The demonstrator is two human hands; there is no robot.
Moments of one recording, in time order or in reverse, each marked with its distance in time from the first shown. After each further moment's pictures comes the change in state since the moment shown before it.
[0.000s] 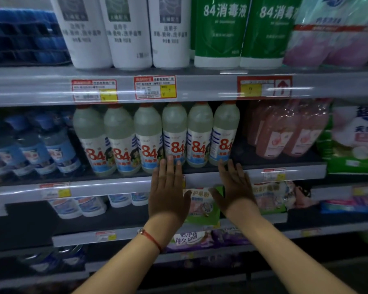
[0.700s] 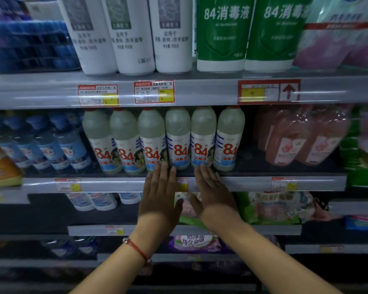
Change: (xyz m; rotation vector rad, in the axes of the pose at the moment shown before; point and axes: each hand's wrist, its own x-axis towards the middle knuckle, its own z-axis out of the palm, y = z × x) left_hand -0.012 -0.021 -0.006 0.035 -0.026 -0.037; right_hand 0.005 -0.041 0.010 0.024 -0.038 -0.317
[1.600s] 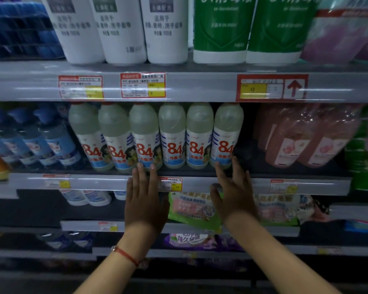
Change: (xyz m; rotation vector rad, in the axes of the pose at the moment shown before) left_hand -0.006 -0.002 0.007 -0.144 -0.055 -0.240; right_hand -0.006 0.043 -0.017 0.122 0.063 0.316
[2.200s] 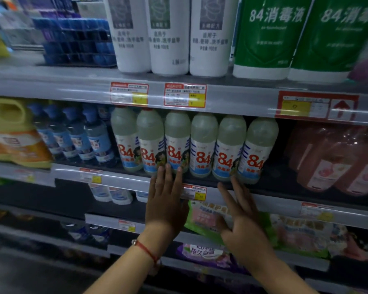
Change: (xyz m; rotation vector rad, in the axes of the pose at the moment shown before) left_hand 0.011 0.005 -0.028 0.116 -0.146 -0.046; right_hand -0.025 -0.015 0.010 0.142 -0.101 -0.352
